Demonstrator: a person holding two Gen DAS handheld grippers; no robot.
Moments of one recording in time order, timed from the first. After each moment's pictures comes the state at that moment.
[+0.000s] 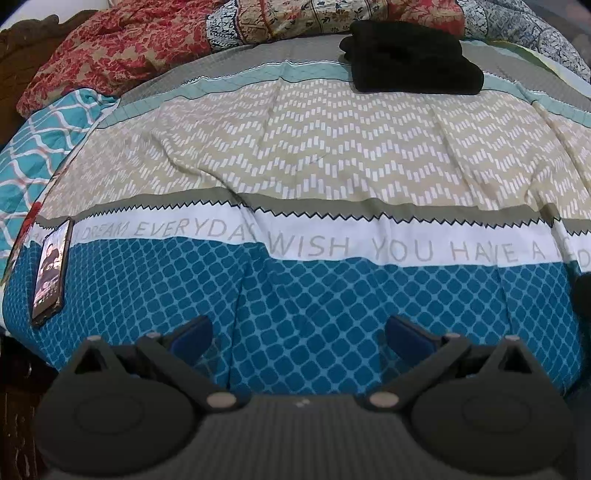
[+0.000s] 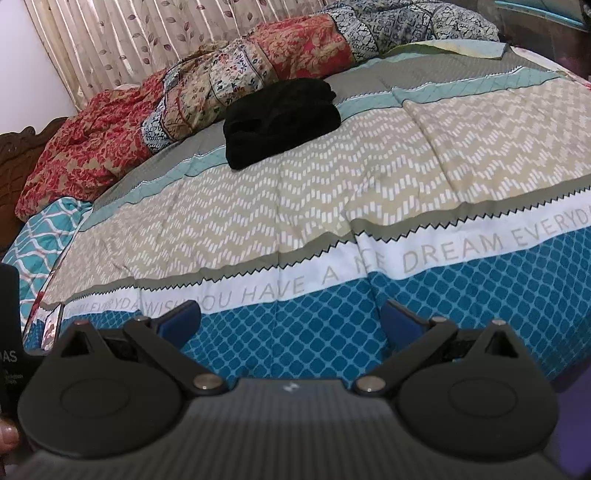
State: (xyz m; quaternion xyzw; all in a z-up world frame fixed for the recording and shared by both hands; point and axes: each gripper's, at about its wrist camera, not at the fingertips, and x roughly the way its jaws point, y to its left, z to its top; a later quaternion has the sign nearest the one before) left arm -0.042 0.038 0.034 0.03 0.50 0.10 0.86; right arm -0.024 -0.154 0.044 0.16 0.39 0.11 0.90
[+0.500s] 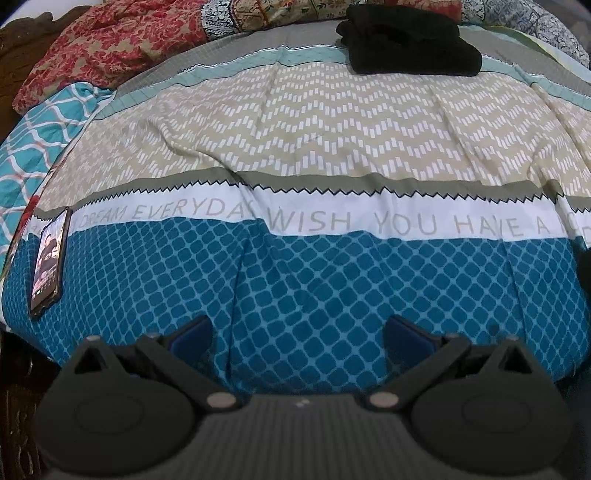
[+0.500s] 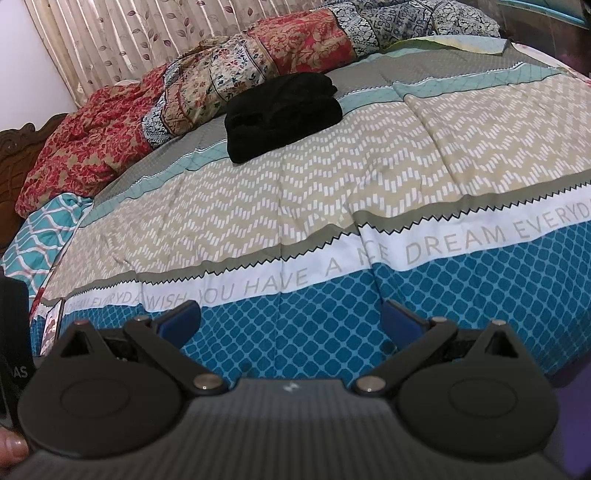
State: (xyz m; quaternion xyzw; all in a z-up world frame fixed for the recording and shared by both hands) left arm -0.049 0.039 0.024 0.04 0.51 0.10 0.85; right arm -0.027 -0.150 0.043 0.16 0.40 0.11 0.90
